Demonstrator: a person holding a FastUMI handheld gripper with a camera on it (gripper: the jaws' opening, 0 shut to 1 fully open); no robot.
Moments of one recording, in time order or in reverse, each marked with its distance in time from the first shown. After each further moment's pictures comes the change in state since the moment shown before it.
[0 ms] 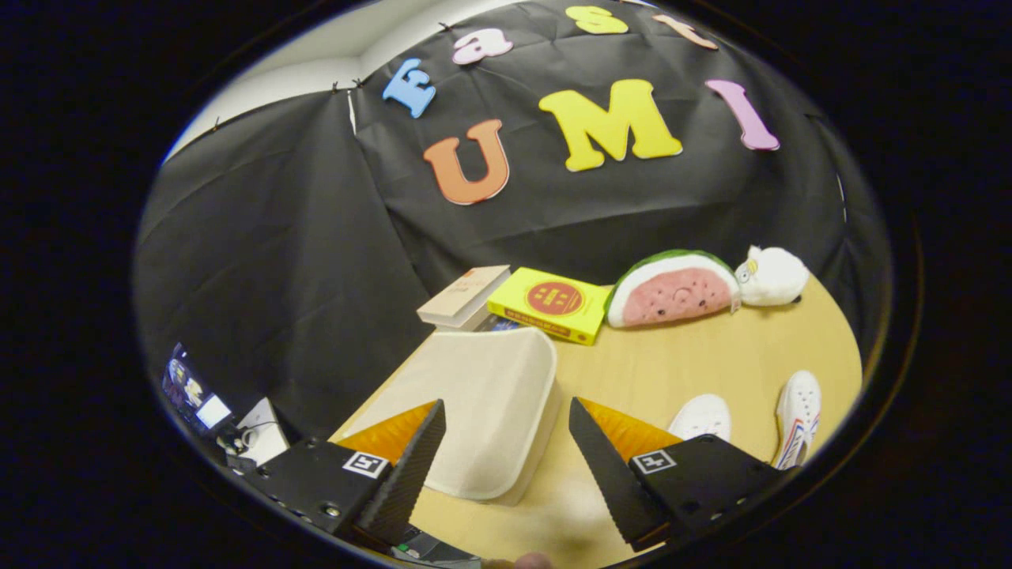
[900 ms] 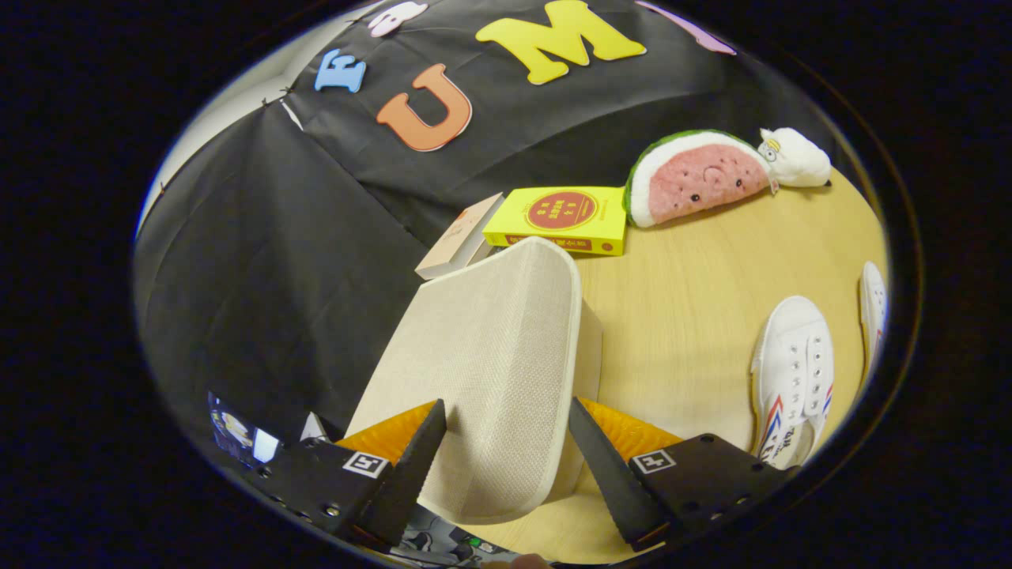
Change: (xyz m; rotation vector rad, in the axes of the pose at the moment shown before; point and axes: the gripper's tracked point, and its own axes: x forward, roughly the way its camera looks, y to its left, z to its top) arm 0.074 0.008 -0.047 0.285 0.223 0.121
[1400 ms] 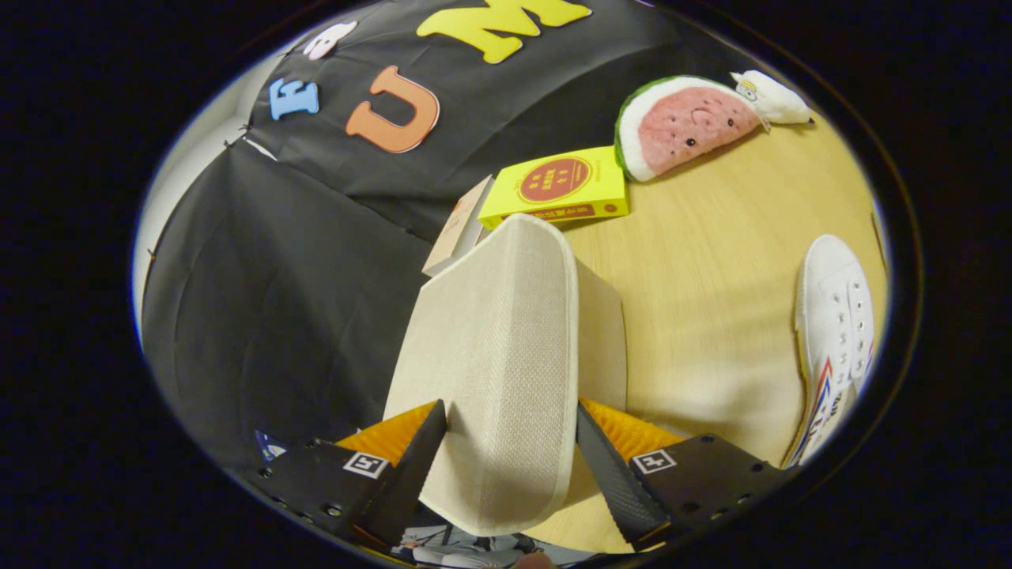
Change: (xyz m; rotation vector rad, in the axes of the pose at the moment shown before) arm 0.013 0.009 0.000 0.162 0.080 0.098
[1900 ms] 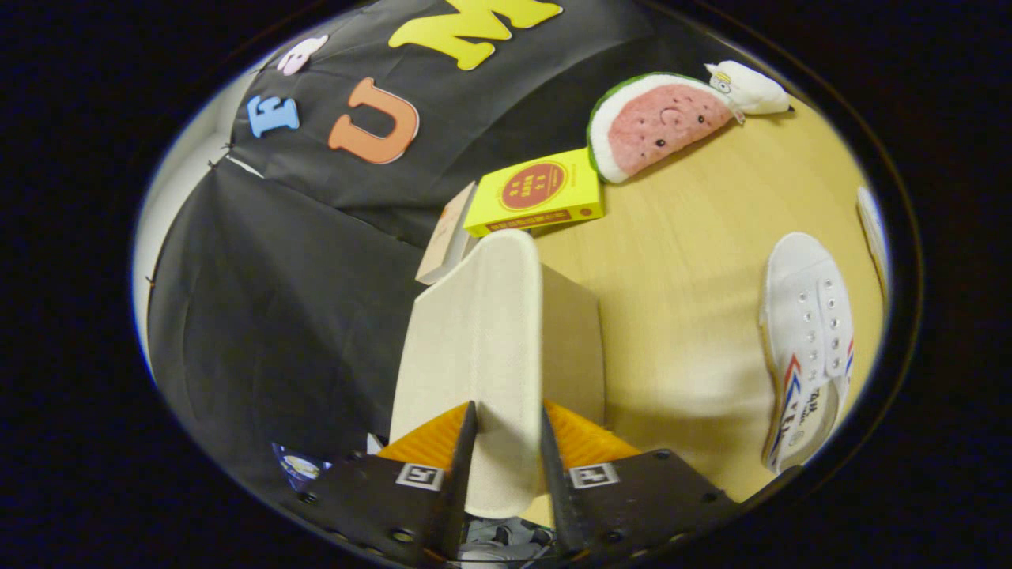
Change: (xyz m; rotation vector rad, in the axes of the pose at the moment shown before) arm -0.046 -0.011 0.020 0.064 -0.030 -0.025
